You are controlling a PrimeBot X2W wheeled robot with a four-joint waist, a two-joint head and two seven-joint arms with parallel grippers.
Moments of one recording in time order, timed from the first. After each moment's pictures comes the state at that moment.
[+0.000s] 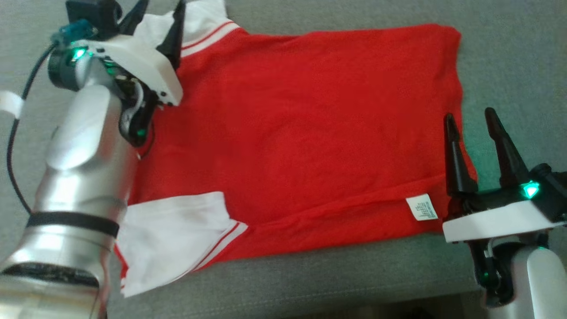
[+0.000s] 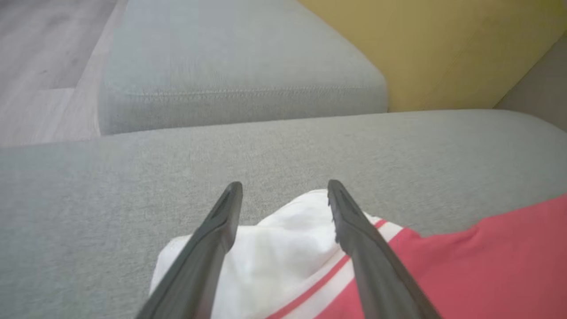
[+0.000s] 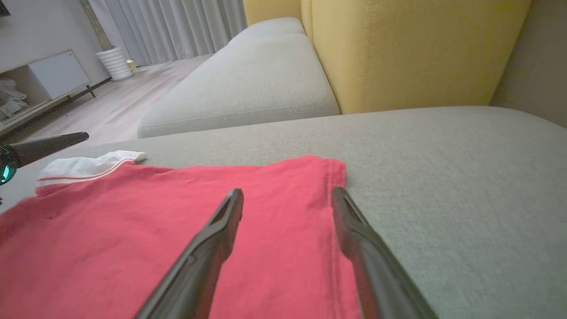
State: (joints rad) left arm -0.91 0.14 -0.35 0.80 -0.38 -0.12 -0.08; right arm -0.06 -0.04 0.03 -0.19 0.18 0.12 0.04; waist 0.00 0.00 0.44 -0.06
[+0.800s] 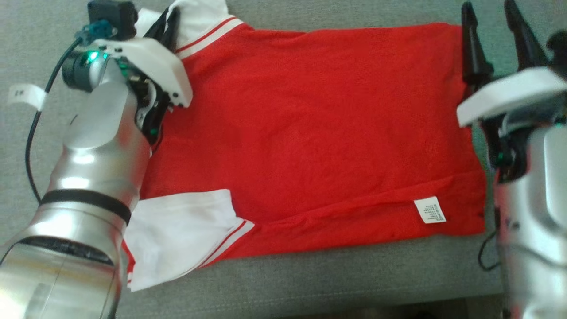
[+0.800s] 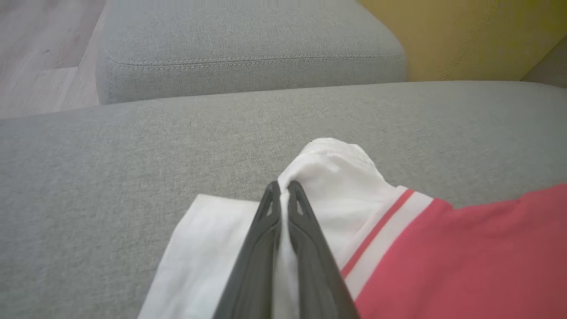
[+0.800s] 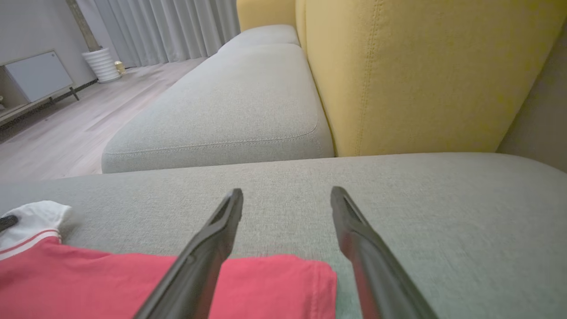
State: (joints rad) left arm -1.05 0.09 -0.45 1.13 -0.41 -0.13 -0.20; right arm -0.55 -0.07 -0.03 0.17 0.17 0.12 0.14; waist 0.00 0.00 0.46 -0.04
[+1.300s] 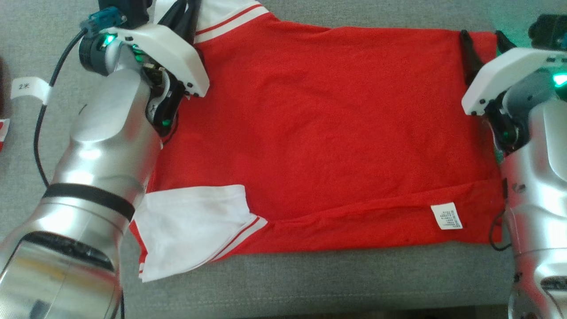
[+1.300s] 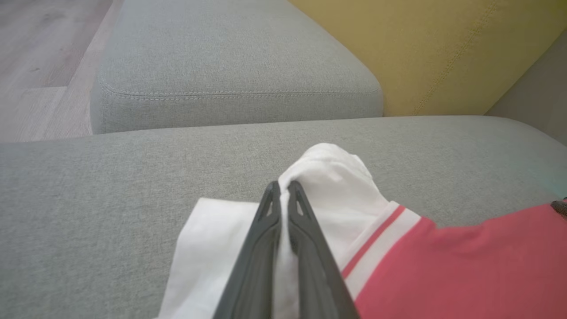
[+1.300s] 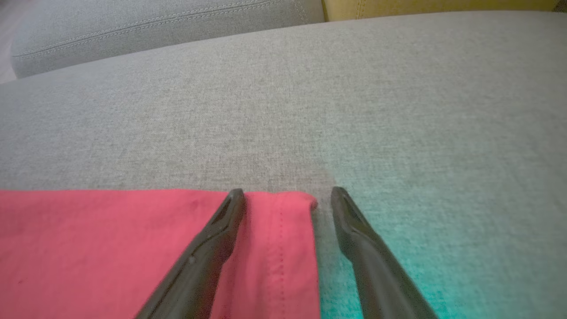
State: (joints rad) left arm -1.07 0.10 -0.61 1.02 -0.60 -0.13 -0.23; right arm -0.76 -0.13 -0.07 0.64 0.15 0.12 0.30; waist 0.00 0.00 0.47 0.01
